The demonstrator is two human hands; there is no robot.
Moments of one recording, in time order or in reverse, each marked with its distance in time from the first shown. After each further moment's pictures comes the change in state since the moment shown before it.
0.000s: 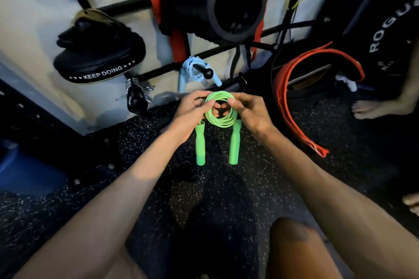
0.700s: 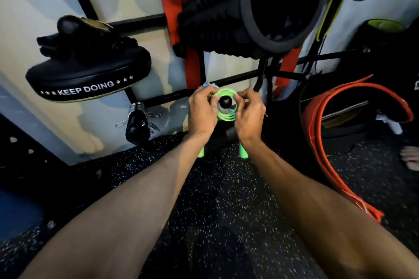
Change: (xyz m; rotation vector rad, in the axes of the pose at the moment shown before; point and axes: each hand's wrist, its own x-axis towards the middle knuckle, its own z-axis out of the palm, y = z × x) left_hand 0.159 -0.049 -0.023 0.580 0.555 0.654; right_hand 0.148 0.060 0.058 -0.313 0.475 -0.472
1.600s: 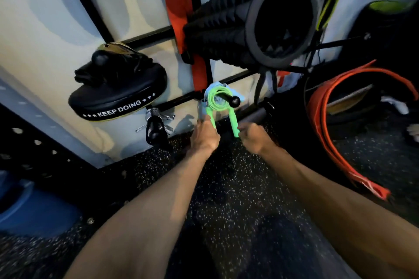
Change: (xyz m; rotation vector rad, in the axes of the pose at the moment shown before) left_hand -0.033 0.002 -0.044 0.523 -0.550 -0.420; right_hand -0.038 0.012 -0.022 -0.423 -0.720 0.330
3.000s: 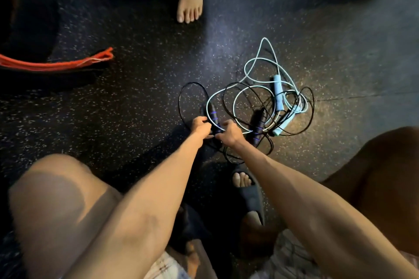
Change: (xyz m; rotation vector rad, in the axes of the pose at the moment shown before) left_hand -0.469 0.117 0.296 0.026 -1.291 0.015; right_hand -0.538 0.245 0.039 0.661 0.379 1.344
